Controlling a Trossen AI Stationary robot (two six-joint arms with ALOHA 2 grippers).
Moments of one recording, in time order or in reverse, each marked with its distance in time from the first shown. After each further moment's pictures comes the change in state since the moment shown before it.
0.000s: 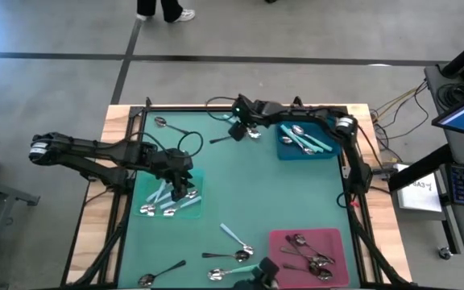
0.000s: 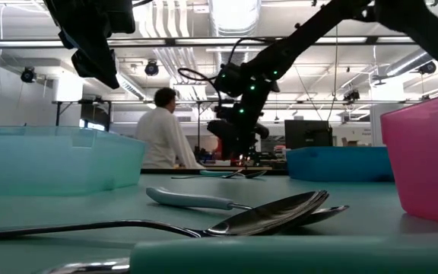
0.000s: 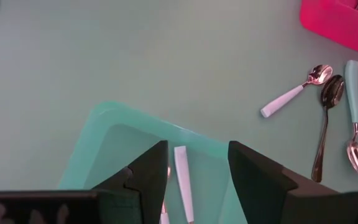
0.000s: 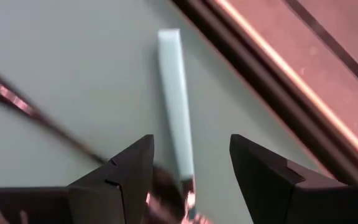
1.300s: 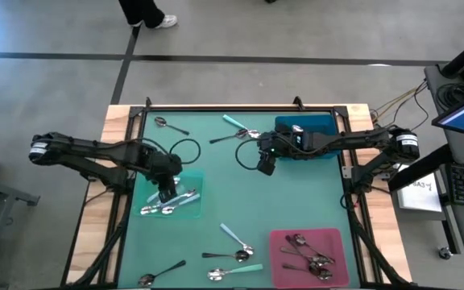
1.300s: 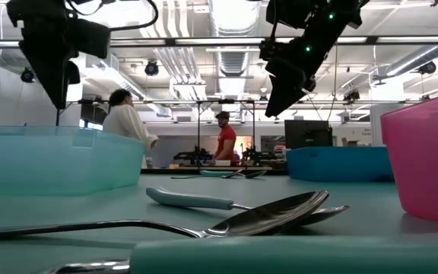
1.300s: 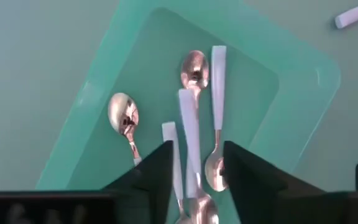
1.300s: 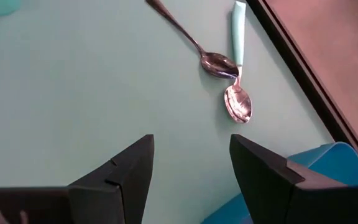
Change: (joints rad) left arm 0.000 -0.002 -0.003 -0.339 0.021 -0.097; right arm 0.350 -0.627 -0.542 -0.039 0.157 0.006
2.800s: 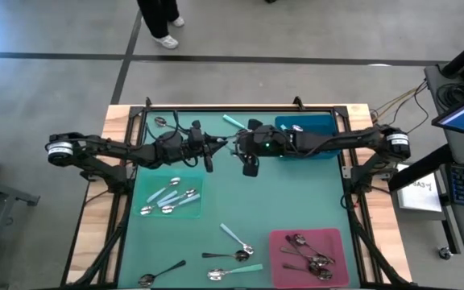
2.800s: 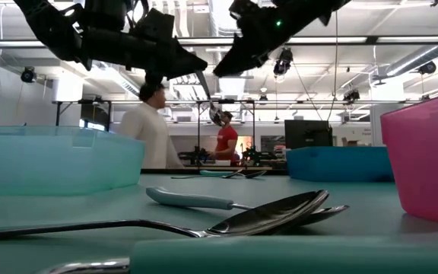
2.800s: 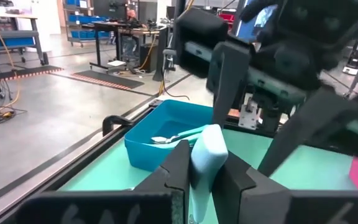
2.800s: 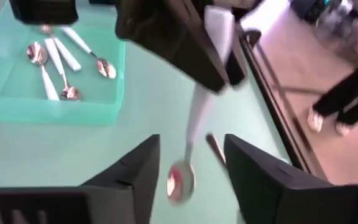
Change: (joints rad) left arm 0.255 0.256 -0.318 1.824 -0.160 0.435; right arm 0.021 0.077 0.120 0.361 -0.209 -0.354
